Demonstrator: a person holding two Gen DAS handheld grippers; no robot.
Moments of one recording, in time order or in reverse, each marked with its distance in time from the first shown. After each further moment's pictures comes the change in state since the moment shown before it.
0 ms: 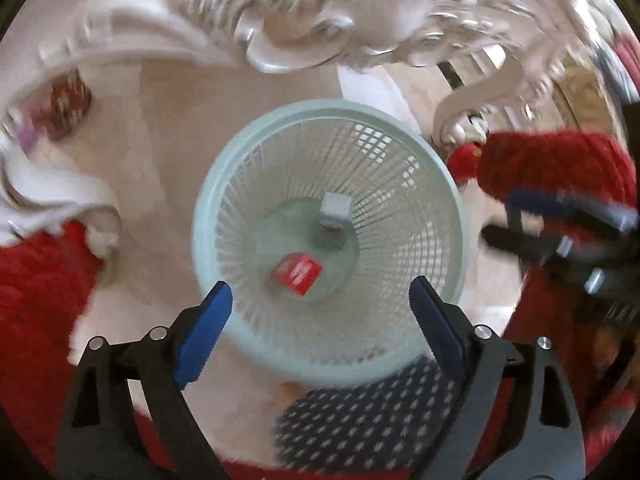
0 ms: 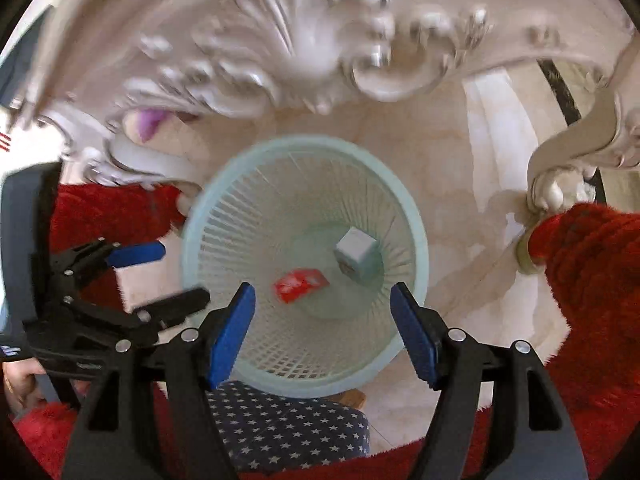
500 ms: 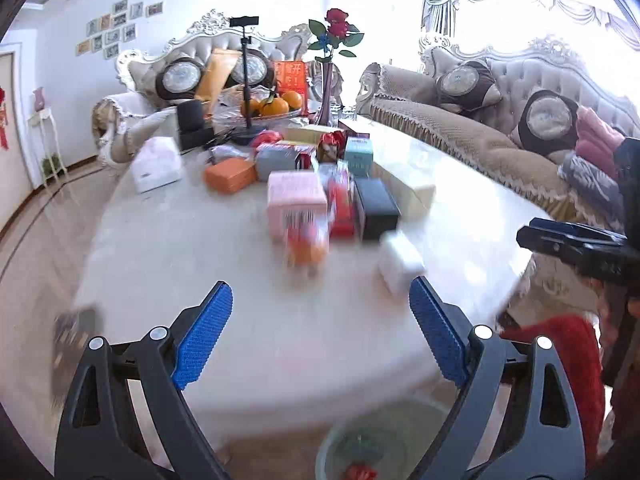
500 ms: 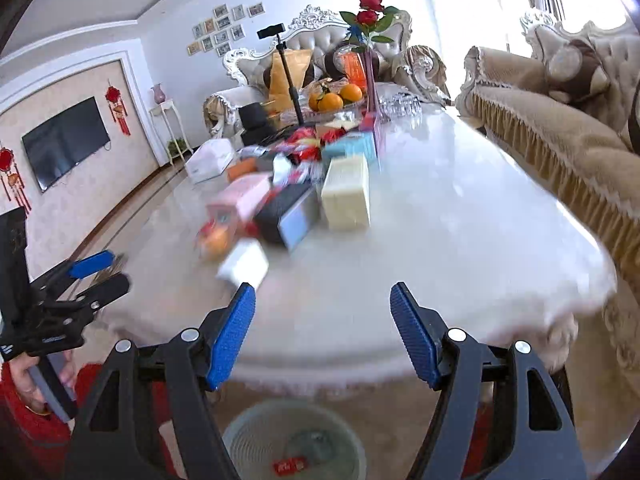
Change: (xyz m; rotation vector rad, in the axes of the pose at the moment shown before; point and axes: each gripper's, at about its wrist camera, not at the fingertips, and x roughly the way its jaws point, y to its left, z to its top) left arm -0.213 0.006 0.140 0.110 -0.703 0.146; right arm -0.194 -0.008 0.122 -0.033 -0.653 -0.031
